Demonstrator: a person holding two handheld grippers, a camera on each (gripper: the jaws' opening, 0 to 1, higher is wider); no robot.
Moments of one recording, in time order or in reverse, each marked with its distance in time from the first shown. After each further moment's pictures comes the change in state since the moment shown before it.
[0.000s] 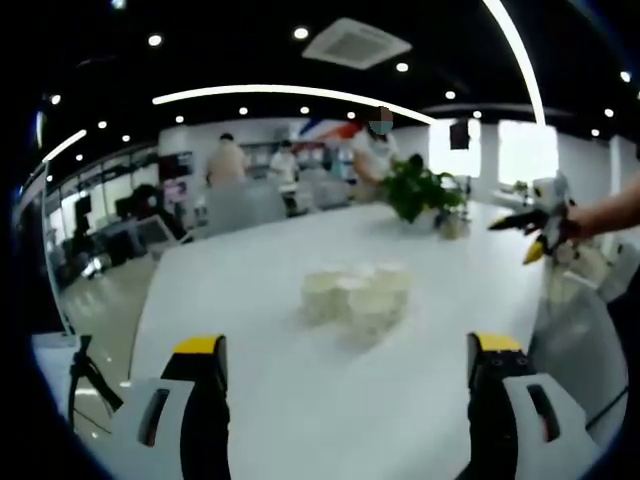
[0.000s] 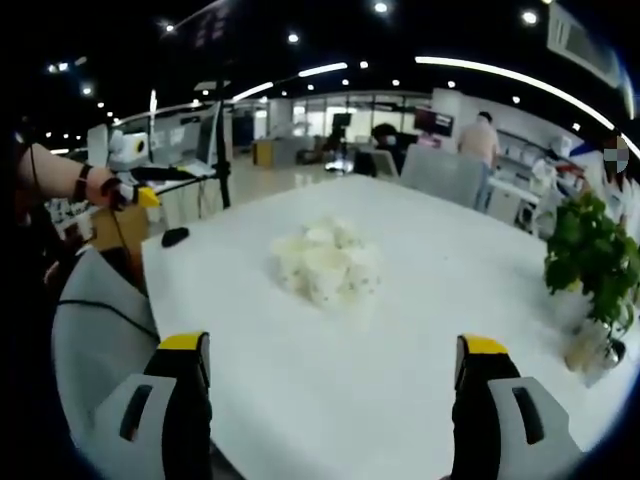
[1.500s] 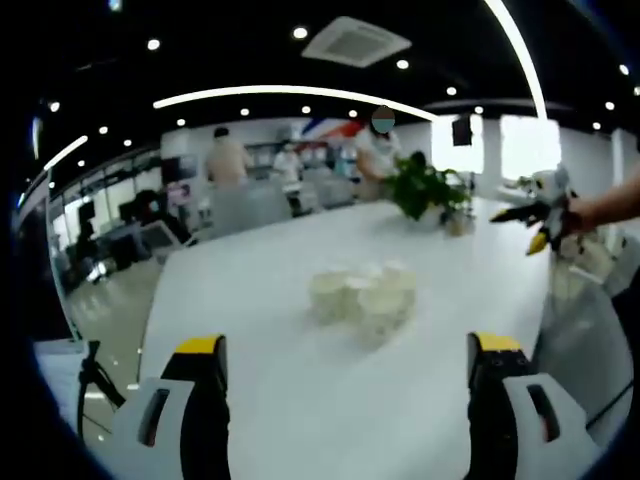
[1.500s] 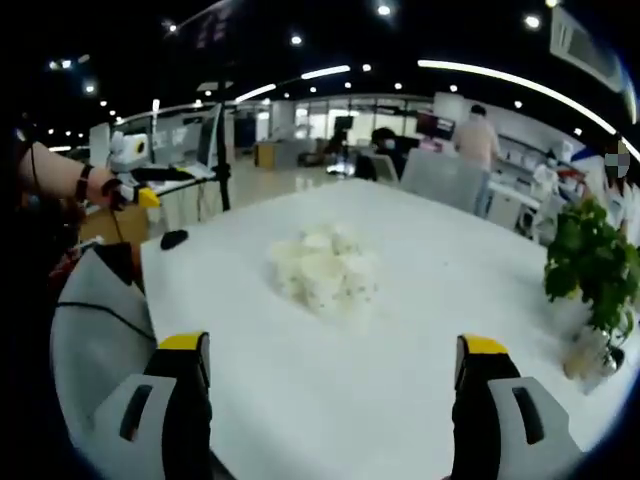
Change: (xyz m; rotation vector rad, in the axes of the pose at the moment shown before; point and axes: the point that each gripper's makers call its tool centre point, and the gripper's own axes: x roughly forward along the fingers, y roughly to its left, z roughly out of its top) left arm -0.003 0.007 0.003 0.014 -0.001 0.015; right arm 0.003 -0.004 0.008 -0.009 -0.016 0.000
